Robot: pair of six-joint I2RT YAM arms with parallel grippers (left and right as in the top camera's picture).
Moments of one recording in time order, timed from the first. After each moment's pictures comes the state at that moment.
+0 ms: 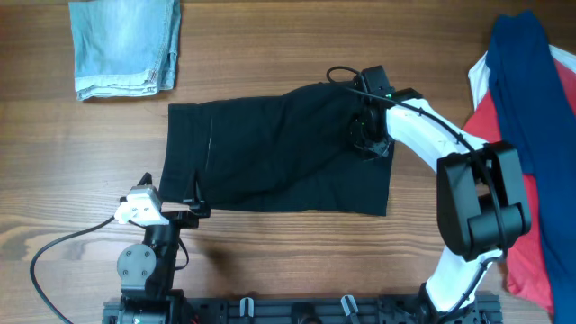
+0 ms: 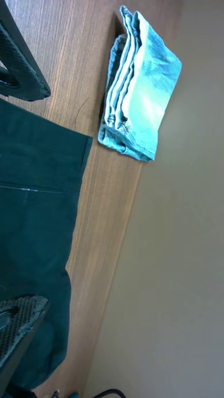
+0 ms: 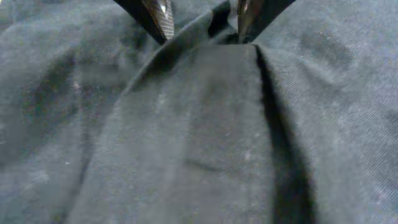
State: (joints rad) left arm -0.05 0.01 0.01 -0.07 -0.01 -0.30; right arm 0.28 1.96 1.24 -0.70 -0.06 0.70
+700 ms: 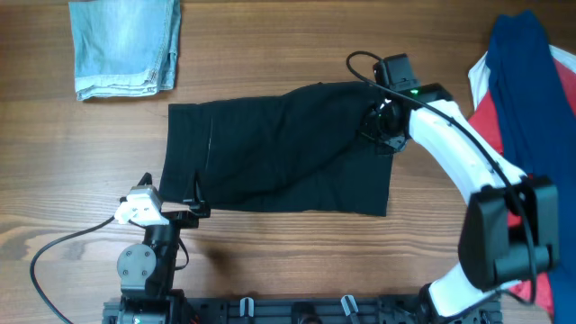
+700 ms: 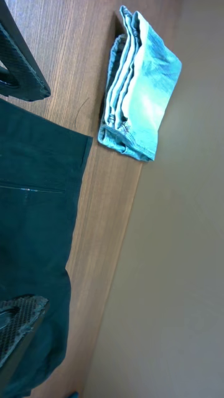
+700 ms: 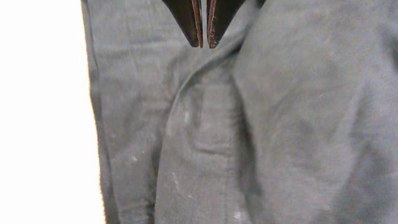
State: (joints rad) left arm -0.05 0.01 0.01 -0.07 -0.01 -0.30; right arm 0.24 1.77 1.25 -0.80 -0.04 0.70
